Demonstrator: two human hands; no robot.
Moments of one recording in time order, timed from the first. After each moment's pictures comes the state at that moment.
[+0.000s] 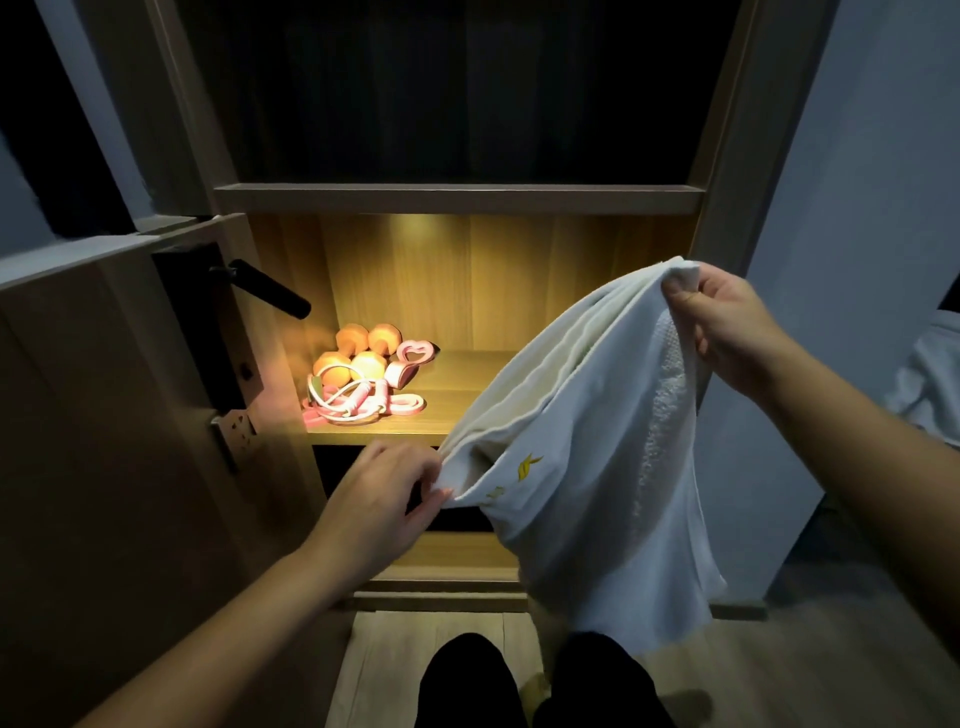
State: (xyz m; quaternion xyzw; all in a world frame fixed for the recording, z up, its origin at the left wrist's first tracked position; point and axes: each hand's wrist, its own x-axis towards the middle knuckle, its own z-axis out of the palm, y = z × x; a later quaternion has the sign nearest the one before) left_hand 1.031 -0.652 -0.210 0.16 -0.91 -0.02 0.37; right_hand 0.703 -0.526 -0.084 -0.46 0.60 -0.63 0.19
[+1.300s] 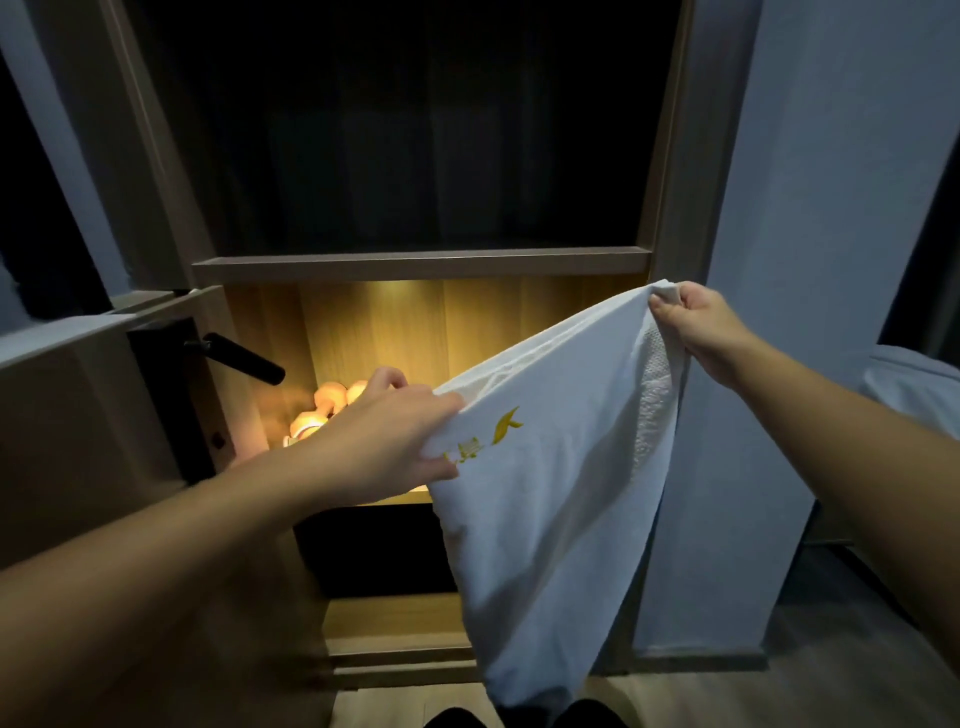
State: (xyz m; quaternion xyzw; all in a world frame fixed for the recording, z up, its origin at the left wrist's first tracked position) left_hand 0.985 -0.662 -0.077 0.10 -0.97 0.10 0.18; right_hand 0.632 -0.543 -0.053 -0.39 0.70 -0.59 0.09
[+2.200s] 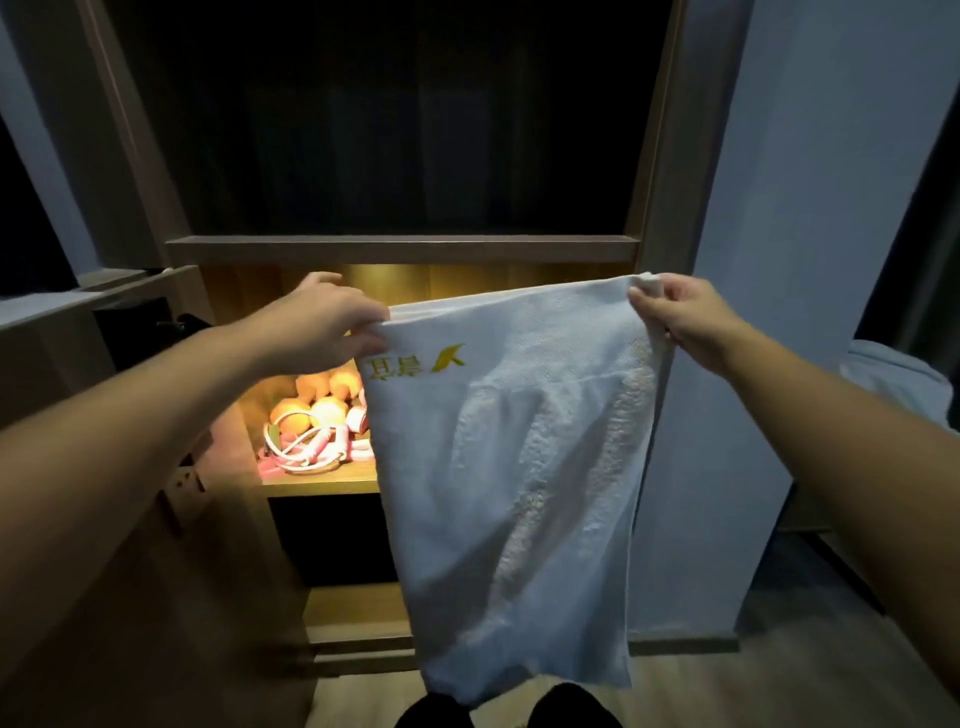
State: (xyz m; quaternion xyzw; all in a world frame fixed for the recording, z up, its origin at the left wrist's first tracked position) left_hand 0.980 -0.734 -0.023 0.19 -0.96 0.11 0.18; right_hand 0.626 -0.535 -0.054 -0.44 0.67 -0.58 0.12
